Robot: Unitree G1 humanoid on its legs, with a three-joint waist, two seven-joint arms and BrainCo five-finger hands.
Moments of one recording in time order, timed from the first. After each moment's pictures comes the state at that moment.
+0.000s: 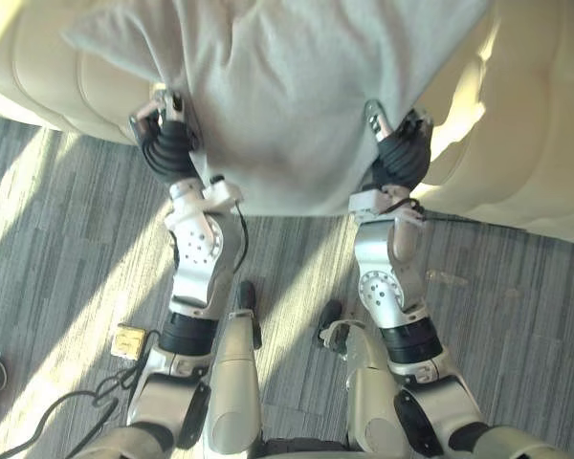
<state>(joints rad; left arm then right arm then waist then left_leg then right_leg) -0.42 0.09 -0.10 -0.08 -0.32 -0.28 0.62 -0.49 0.00 0.19 -0.02 0.51 -0.29 -0.38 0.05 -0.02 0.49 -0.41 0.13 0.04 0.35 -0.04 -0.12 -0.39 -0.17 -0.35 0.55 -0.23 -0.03</state>
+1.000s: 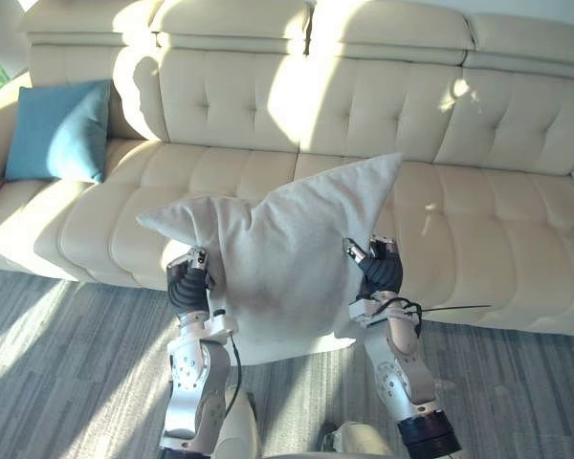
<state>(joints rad) 0.15 0.01 -0.14 -0.20 -0.40 -0.27 0.39 -0.07 -0.01 0.20 -0.06 0.39 -0.21 -0.20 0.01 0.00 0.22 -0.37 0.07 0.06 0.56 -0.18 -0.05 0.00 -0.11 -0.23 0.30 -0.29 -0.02</state>
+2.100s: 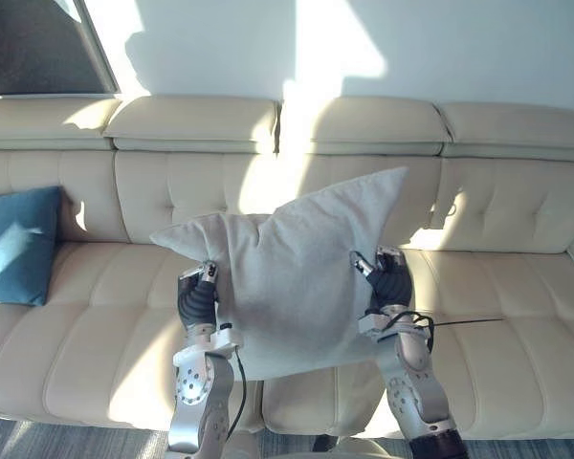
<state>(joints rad) 0.19 0.01 -0.17 -0.19 -0.39 -0.24 0.31 0.02 -0.04 0.16 -0.14 0.36 -0.19 -0.16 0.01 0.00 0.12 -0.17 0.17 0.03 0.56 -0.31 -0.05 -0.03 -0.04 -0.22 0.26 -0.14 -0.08</state>
